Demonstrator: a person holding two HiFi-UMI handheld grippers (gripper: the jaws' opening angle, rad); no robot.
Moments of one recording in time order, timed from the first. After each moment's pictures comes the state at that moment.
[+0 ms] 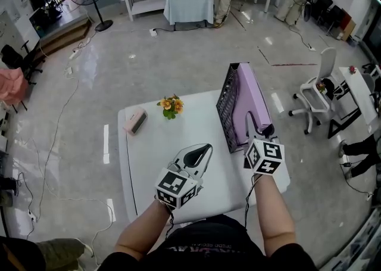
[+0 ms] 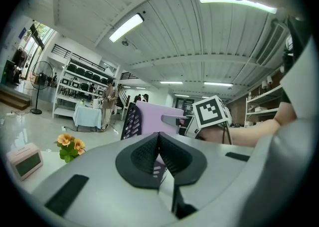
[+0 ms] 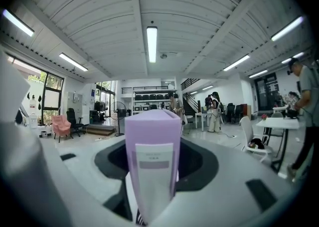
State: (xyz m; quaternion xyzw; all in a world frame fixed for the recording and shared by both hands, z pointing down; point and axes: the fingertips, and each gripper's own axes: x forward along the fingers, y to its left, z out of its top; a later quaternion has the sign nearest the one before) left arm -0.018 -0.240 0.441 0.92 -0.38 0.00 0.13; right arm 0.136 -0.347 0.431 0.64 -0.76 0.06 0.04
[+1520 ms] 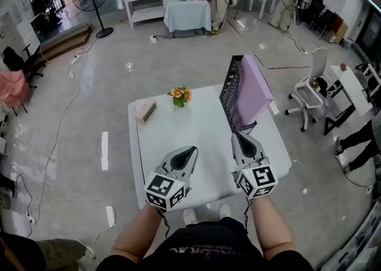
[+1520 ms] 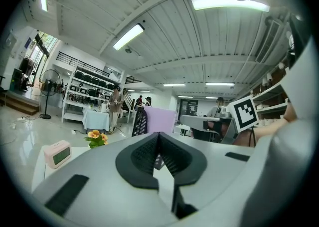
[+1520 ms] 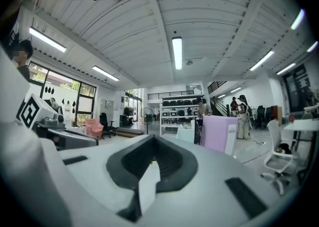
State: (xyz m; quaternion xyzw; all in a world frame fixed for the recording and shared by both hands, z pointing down) left arm -0.102 -0.132 0.430 0.90 -0.41 0.00 0.11; right arm 0.017 -0.168 0.406 0.51 -0.86 0.02 0.02
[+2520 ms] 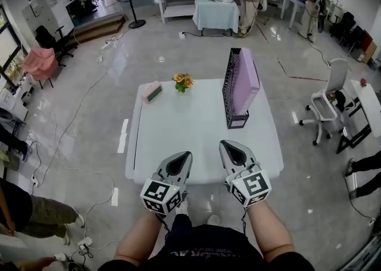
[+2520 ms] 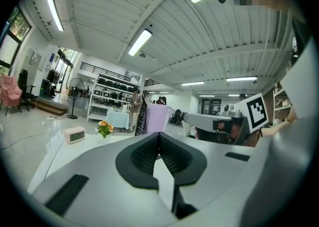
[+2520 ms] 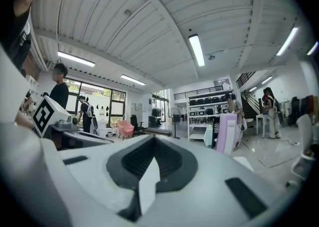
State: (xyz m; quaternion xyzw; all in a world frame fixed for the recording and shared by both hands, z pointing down) left arm -0.018 -0.031 0.442 0.83 -0.54 0.00 0.12; right arm 0.071 -0.070 0.411 0.35 -0.94 0.01 0.02
